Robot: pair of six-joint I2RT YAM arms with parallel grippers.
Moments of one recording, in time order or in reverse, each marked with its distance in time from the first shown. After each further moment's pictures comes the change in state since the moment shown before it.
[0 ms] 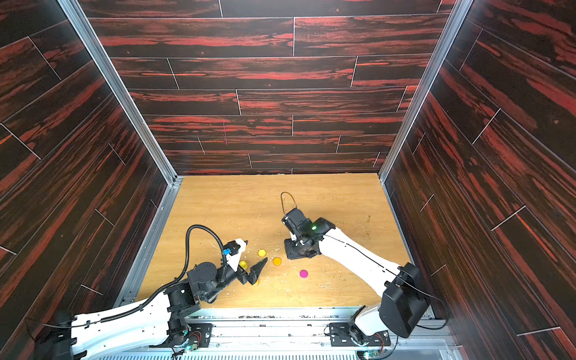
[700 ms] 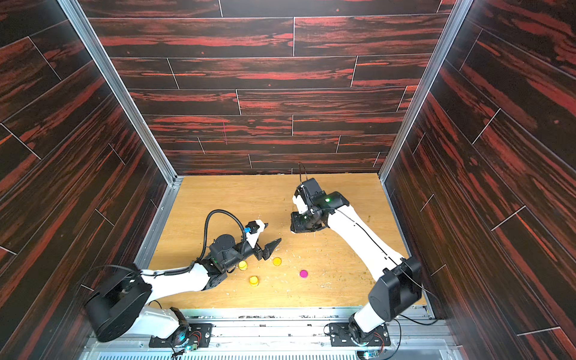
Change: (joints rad) left arm 0.257 0.579 0.171 0.443 0.421 0.092; right arm -0.194 0.140 0.314 -0.102 -0.165 -0.156
